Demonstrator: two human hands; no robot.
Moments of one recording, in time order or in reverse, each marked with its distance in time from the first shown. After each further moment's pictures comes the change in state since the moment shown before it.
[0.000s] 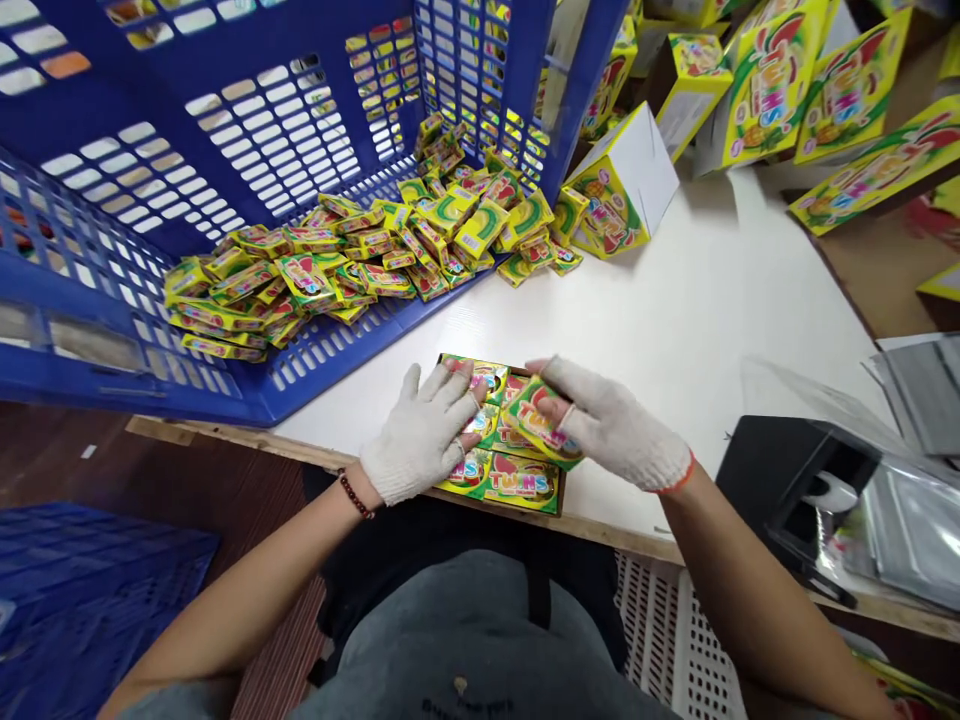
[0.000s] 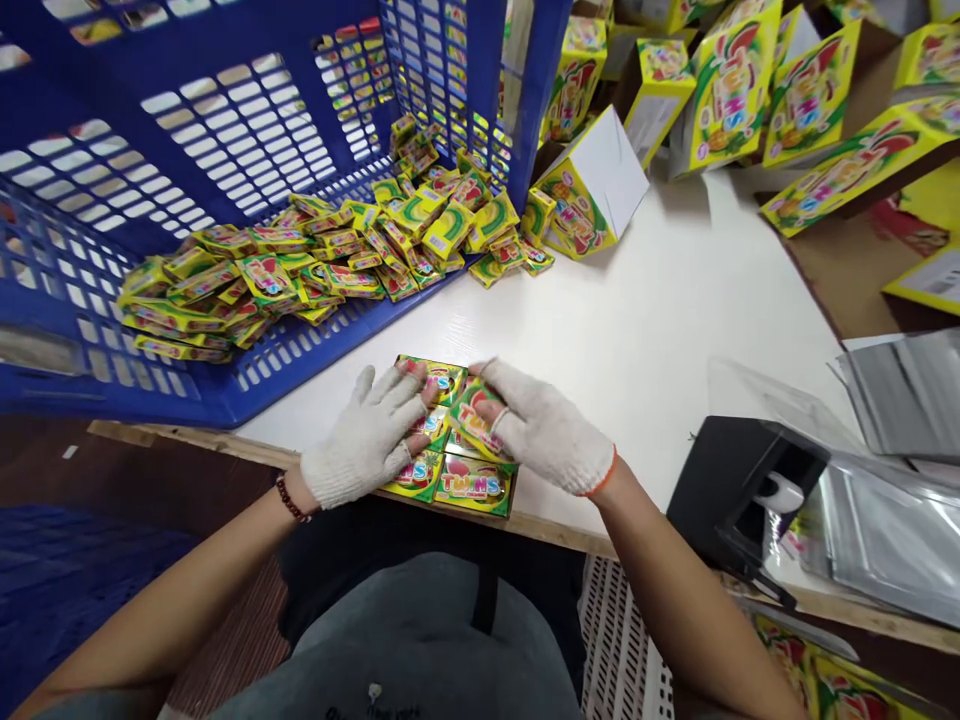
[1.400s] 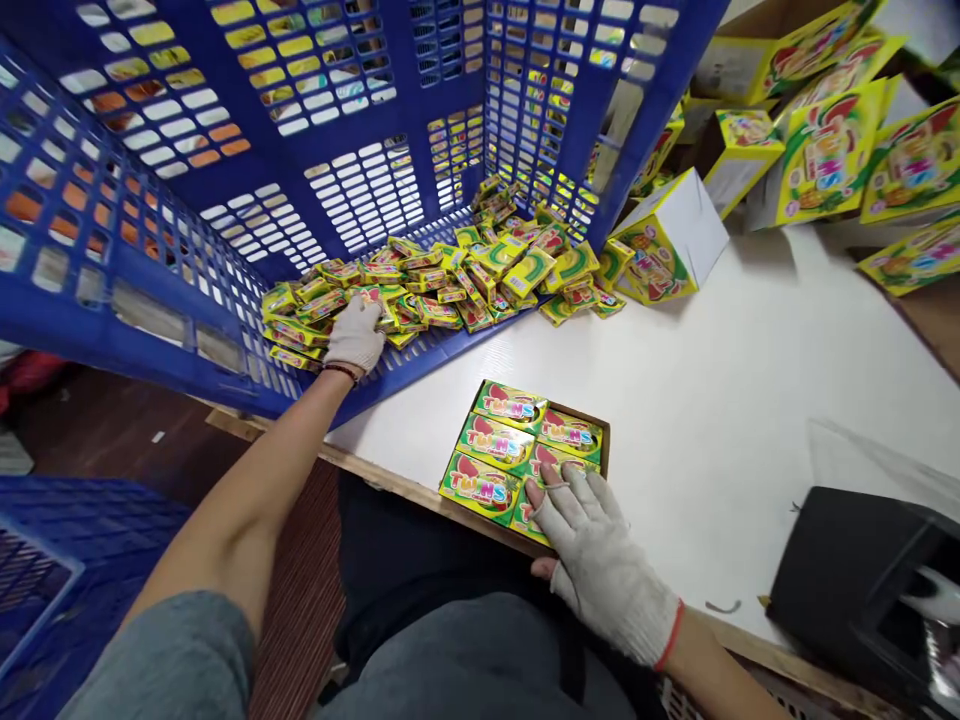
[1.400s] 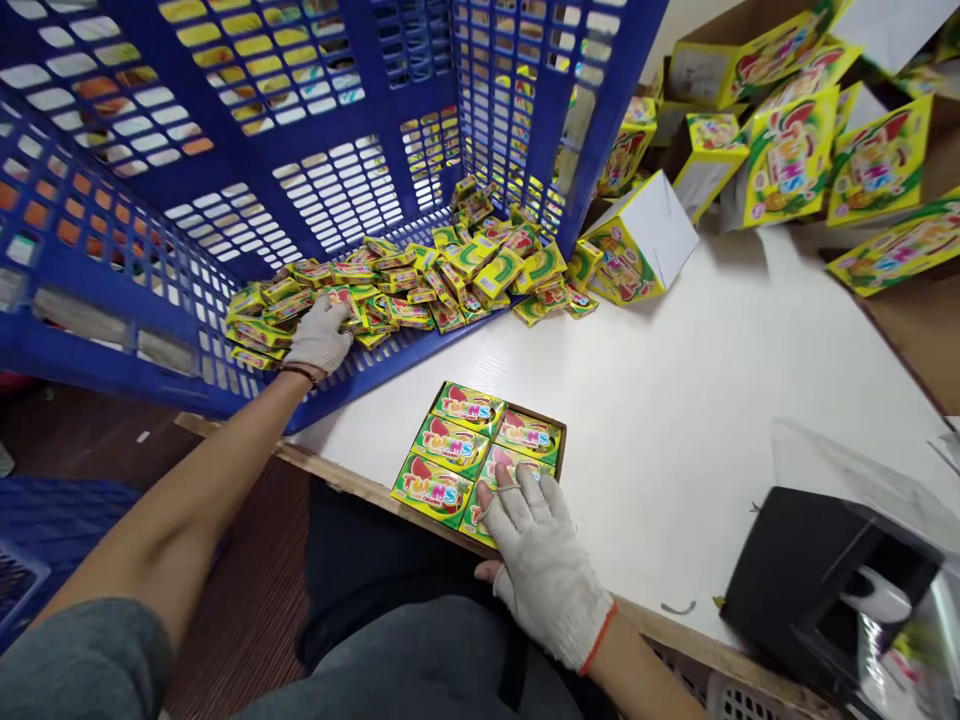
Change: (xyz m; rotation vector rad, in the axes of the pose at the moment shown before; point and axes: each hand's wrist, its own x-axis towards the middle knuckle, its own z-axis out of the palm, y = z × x) left_hand 0.024 -0.186 -0.081 0.395 0.484 -0.546; right_hand -0.074 0.025 0.091 -0.684 0.021 -0.301
